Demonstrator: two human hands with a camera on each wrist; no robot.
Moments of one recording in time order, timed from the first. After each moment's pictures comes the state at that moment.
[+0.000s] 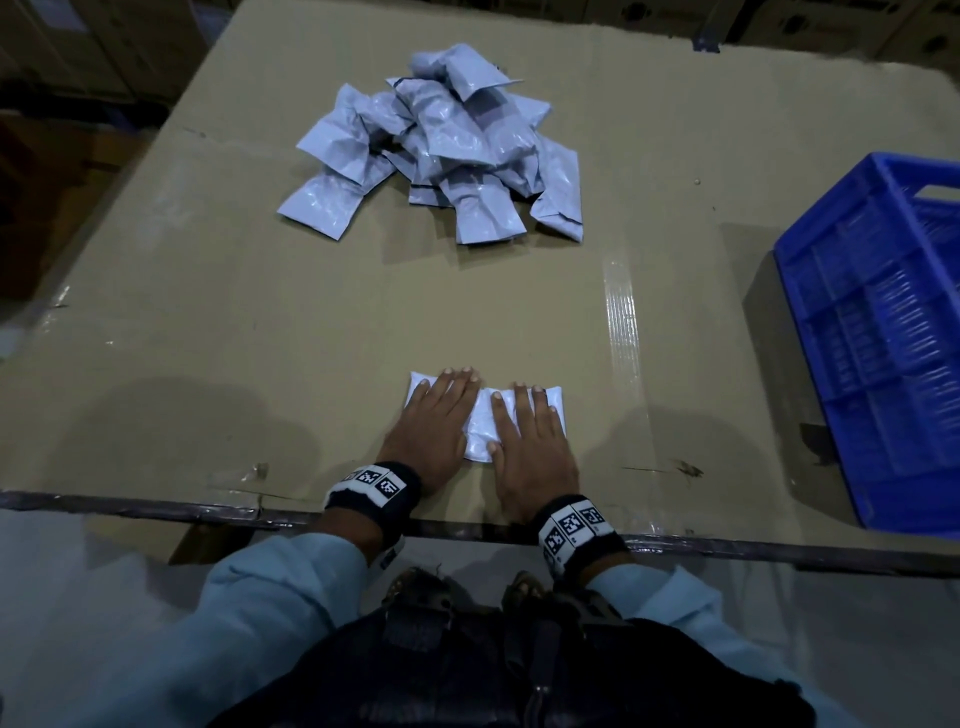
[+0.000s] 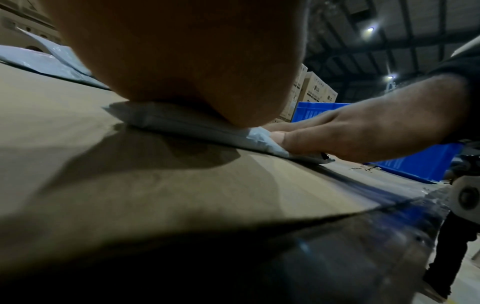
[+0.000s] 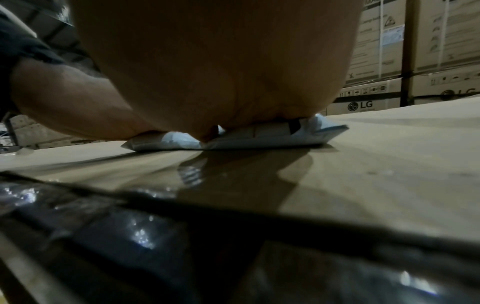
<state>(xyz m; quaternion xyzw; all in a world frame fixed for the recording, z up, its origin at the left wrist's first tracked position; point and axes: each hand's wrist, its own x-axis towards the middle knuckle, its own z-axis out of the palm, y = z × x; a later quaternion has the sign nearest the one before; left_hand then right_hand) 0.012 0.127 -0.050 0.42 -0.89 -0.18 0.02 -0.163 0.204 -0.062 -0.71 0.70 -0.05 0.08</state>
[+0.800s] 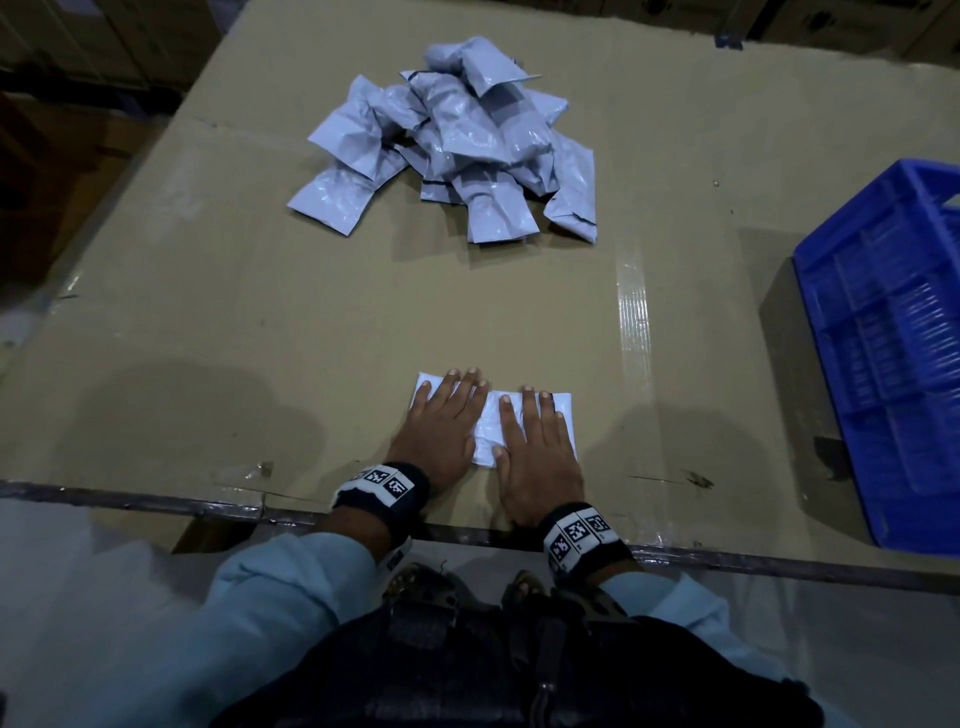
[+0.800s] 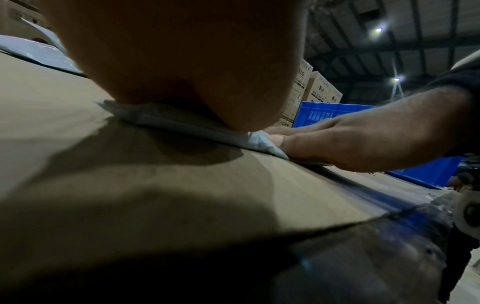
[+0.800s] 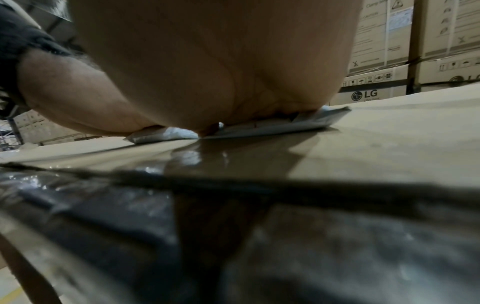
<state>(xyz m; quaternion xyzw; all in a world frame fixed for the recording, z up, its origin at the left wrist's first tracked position) 0.009 0.126 -0.055 0.44 -0.89 -0.15 -0.03 -0.164 0.204 -0.071 -0.71 0.70 -0.04 0.09</state>
